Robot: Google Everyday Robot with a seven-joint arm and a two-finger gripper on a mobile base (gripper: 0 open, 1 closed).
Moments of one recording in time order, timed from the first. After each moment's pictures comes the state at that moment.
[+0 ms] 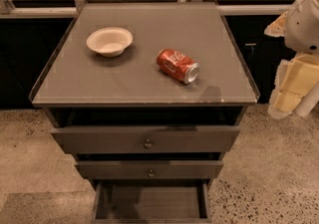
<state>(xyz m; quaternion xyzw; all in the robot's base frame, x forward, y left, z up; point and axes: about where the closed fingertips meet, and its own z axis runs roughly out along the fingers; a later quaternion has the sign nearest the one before) 0.438 -0.217 0.976 -0.60 0.78 -0.03 0.16</state>
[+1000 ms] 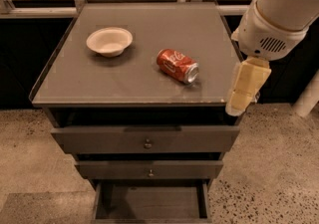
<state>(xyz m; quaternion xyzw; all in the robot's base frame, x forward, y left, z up) 0.465 -0.162 0.951 -0.60 0.78 -0.02 0.16</state>
